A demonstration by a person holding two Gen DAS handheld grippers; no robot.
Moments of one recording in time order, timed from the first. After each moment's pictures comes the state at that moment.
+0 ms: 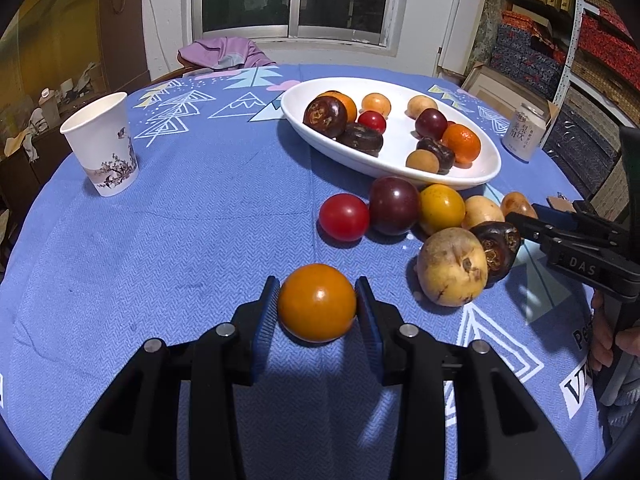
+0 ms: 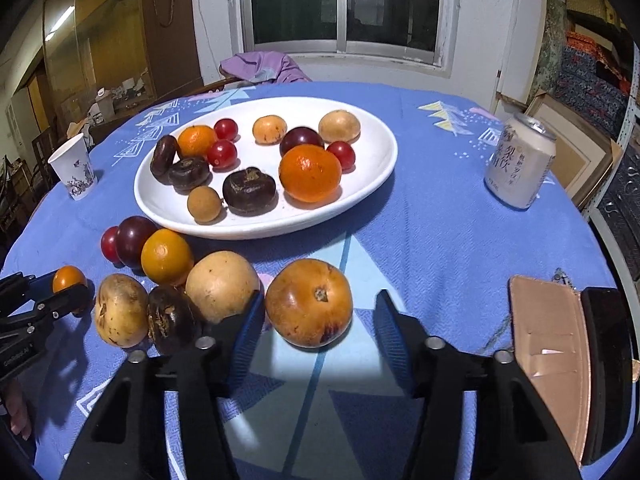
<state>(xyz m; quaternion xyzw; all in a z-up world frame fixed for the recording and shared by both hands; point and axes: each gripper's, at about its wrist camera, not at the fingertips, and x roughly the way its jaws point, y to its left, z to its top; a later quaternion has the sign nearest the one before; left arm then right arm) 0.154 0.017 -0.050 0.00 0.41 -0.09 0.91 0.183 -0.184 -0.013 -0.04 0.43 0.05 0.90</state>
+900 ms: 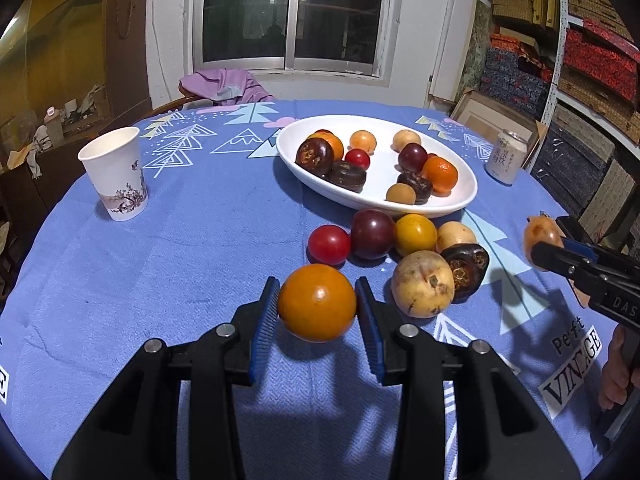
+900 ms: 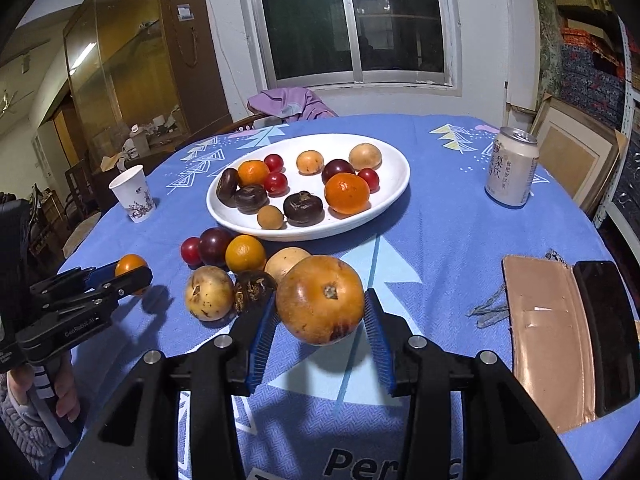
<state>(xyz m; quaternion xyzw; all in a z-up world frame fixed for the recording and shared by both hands) 0.128 0.012 -0.029 0.00 0.35 -0.09 0.93 0.118 -0.187 0.023 0.01 0.37 0.08 0.92</state>
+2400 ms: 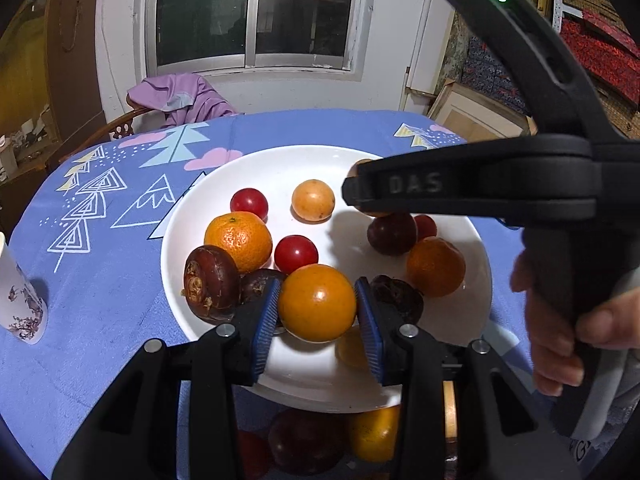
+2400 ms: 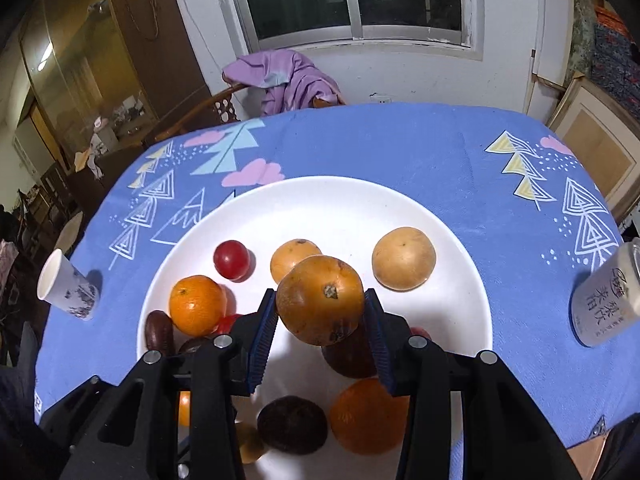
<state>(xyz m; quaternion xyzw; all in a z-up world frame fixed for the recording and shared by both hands) 0.277 -0.061 -0.022 0.01 0.37 -0.14 0.92 0.356 -0.144 0.021 0.01 0.46 0.08 0.88</state>
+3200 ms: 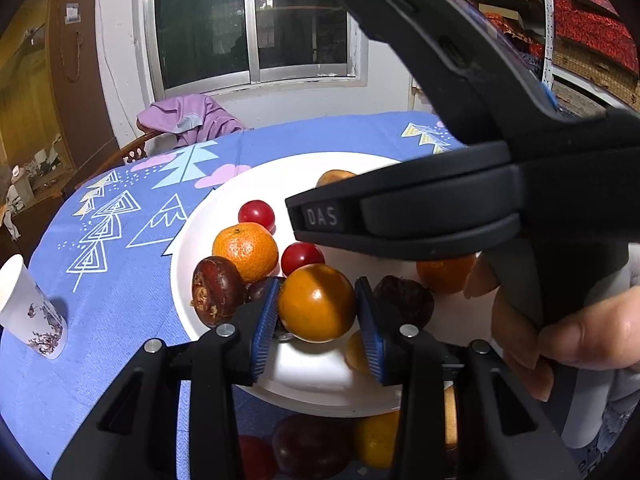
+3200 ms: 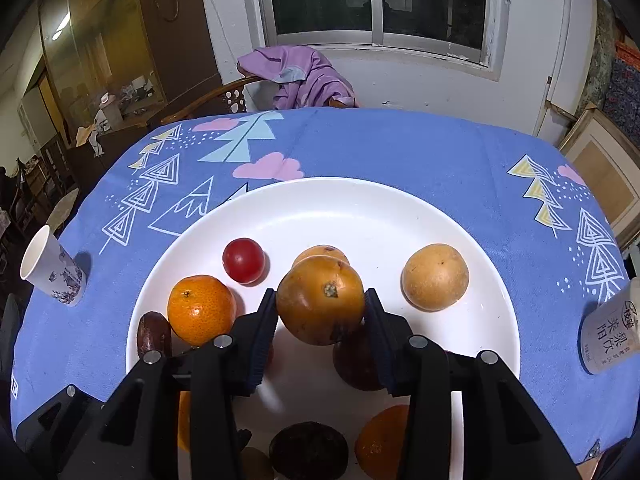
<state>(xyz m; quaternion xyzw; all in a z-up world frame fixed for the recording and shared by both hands) 0.274 -0.072 -0.025 0.06 0.34 -0.12 0.93 0.364 -0.118 0.012 -0.04 0.45 0.08 0.89</state>
